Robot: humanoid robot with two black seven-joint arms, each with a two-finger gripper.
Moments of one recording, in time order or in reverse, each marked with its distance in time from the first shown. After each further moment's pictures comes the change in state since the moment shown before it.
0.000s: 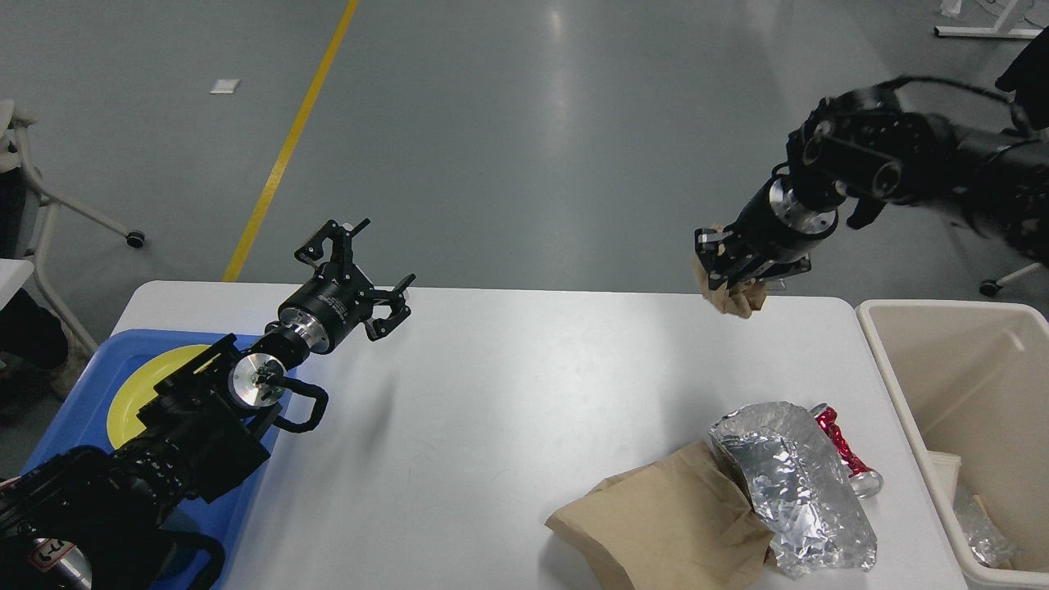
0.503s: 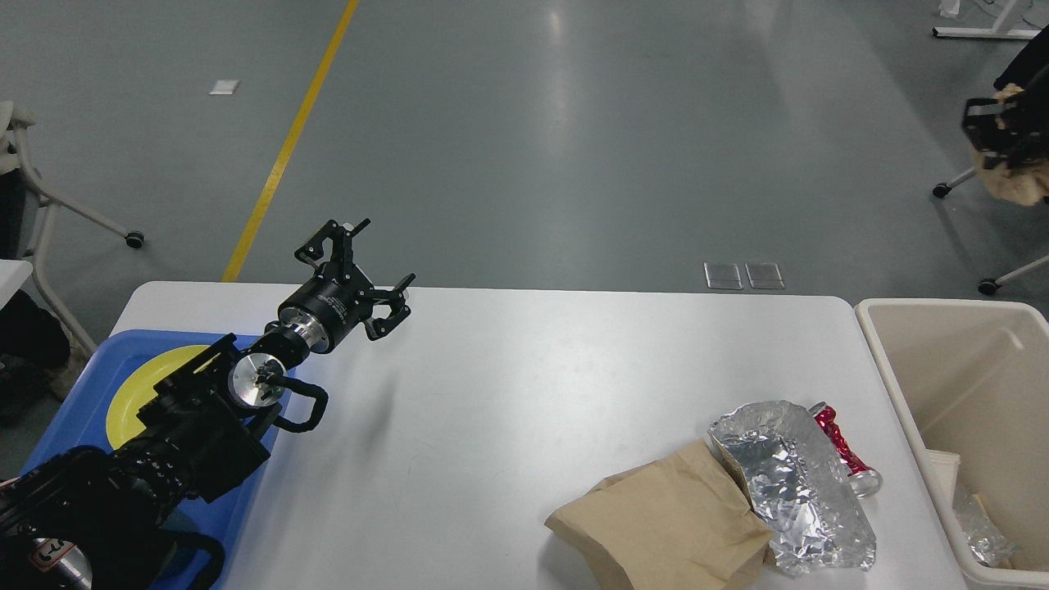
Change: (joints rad) left arm 0.000 0.000 0.000 0.000 0.000 0.000 0.000; right arm 0.114 -0.255 -0.375 -0.101 -0.014 -0.067 -0.003
